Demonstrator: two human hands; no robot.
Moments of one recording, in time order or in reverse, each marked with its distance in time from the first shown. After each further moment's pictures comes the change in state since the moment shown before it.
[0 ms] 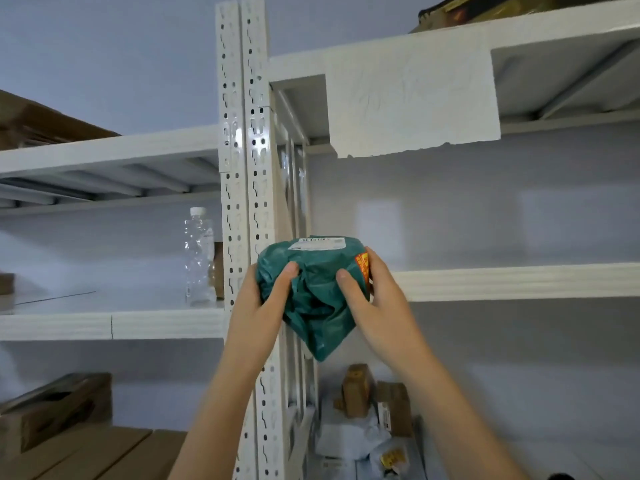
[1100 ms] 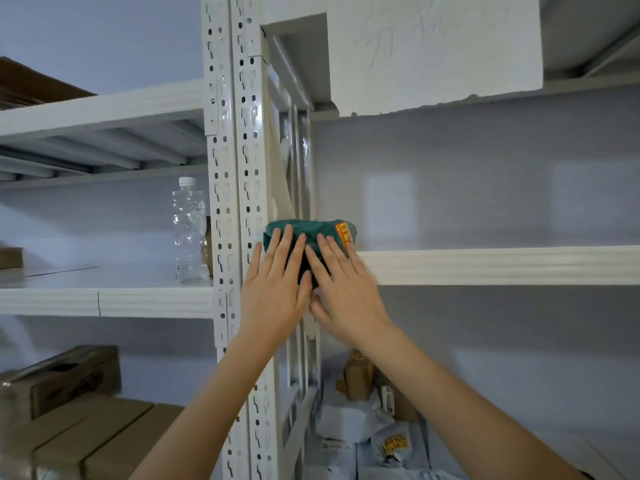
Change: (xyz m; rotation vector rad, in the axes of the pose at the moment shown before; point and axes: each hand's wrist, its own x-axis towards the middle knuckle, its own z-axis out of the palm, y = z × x) left_hand 0.060 -0.103 0.029 1.296 0.013 0.554; right_hand 0.049 0.096 0.035 -1.134 -0.154 -0.468
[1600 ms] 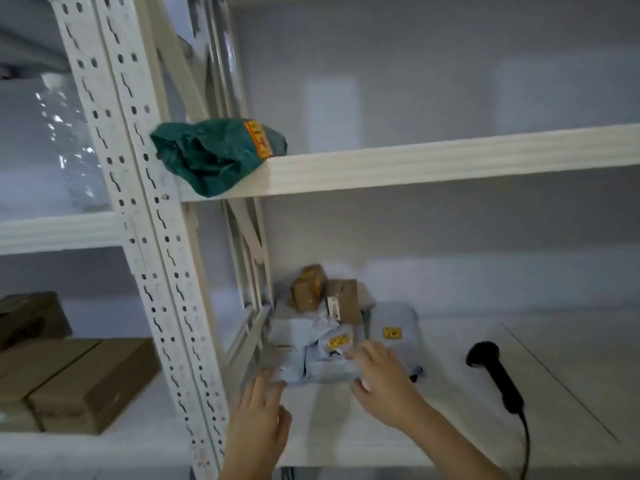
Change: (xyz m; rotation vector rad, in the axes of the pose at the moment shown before) left_hand -0.267 0.094 0.072 -0.242 -0.455 0.008; right_hand -0.271 0.049 0.070 0.398 -0.561 0.288
